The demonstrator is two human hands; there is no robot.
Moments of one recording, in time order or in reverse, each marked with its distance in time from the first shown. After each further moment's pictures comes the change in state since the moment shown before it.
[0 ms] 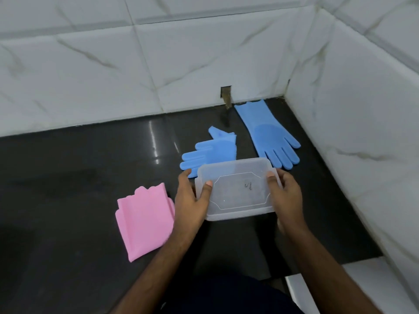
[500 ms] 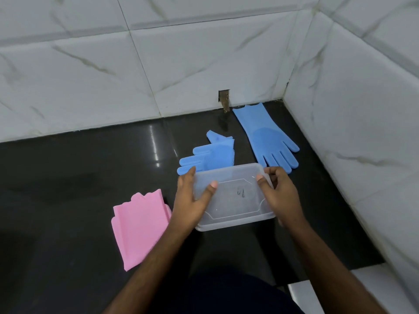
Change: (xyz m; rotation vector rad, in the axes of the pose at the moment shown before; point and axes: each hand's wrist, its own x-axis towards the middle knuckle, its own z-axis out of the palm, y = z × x) left_hand 0.019 0.005 0.000 0.057 -0.147 0.013; right_hand 0.026 -0.003 -0.002 -0.194 -0.162 -0.120
